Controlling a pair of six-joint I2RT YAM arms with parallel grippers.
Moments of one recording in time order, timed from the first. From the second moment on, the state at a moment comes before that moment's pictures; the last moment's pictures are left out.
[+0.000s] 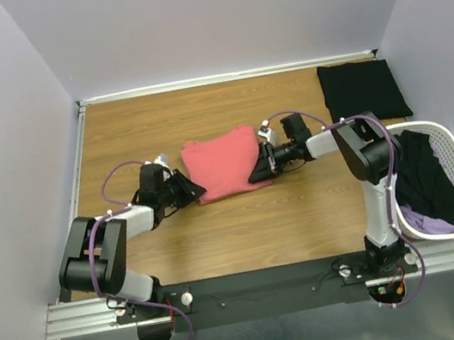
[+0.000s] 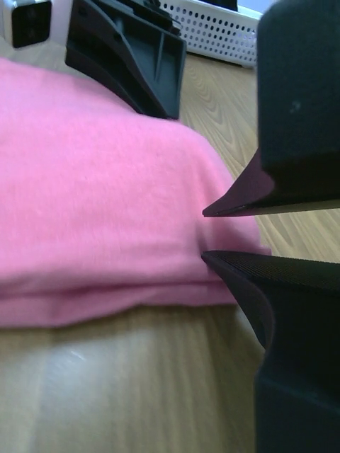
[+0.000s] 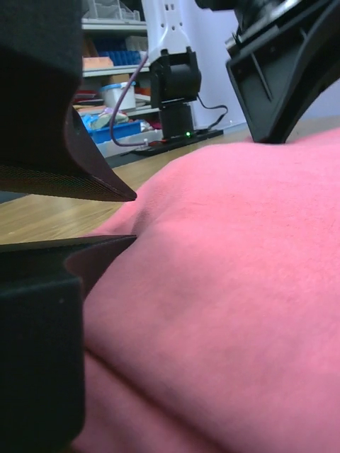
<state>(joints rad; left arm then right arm) -0.24 1.49 0.49 0.31 0.40 -0.79 0.35 2.10 1.06 0.16 -1.04 0.52</state>
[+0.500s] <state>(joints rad) -0.17 1.23 0.54 0.10 0.28 -0.74 0.35 1.99 1.07 0.13 -1.02 0.53</state>
